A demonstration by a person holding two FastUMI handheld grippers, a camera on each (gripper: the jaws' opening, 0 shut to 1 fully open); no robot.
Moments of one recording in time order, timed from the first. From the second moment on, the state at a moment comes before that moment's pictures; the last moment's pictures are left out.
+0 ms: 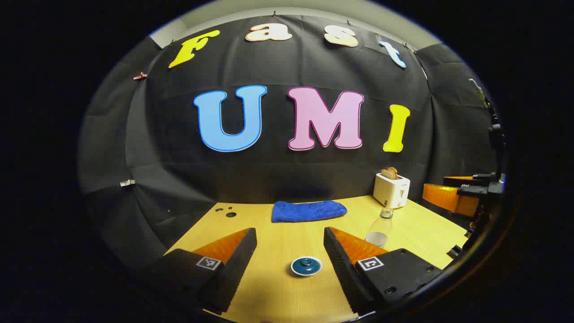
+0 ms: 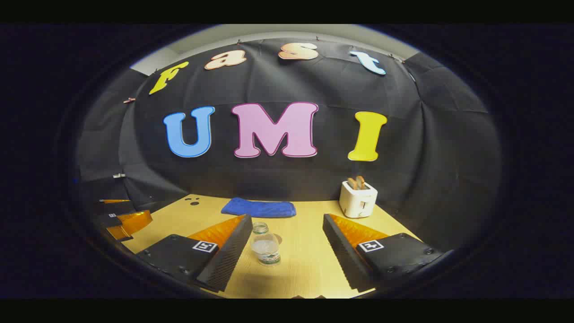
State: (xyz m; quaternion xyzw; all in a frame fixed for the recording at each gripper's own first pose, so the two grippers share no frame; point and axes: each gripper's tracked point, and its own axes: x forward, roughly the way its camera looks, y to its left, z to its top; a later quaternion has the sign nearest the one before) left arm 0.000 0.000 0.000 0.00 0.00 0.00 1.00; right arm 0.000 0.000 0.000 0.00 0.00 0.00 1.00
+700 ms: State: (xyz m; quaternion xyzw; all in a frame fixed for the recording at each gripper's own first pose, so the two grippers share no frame) left arm 0.039 -0.002 -0.034 0.03 0.04 -0.04 1.00; right arm 0.015 0.009 -0.022 -0.01 0.02 0.01 1.00
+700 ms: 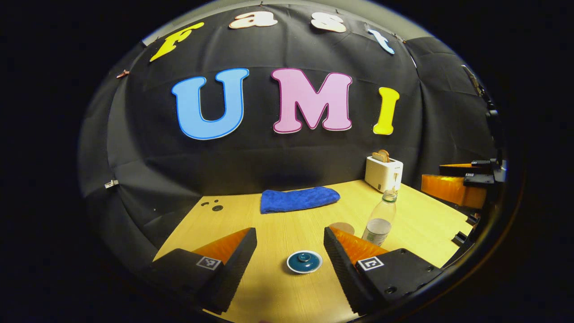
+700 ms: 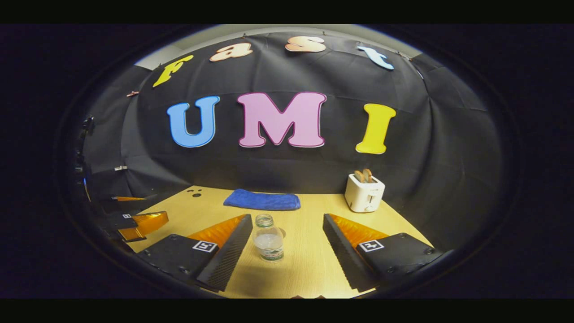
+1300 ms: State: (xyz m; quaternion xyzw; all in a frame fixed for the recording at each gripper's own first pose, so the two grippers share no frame) left arm 0.064 -0.008 -0.077 0.03 0.08 -0.06 0.99; right arm 0.017 0.028 -0.038 -0.02 0.05 0.03 1.00
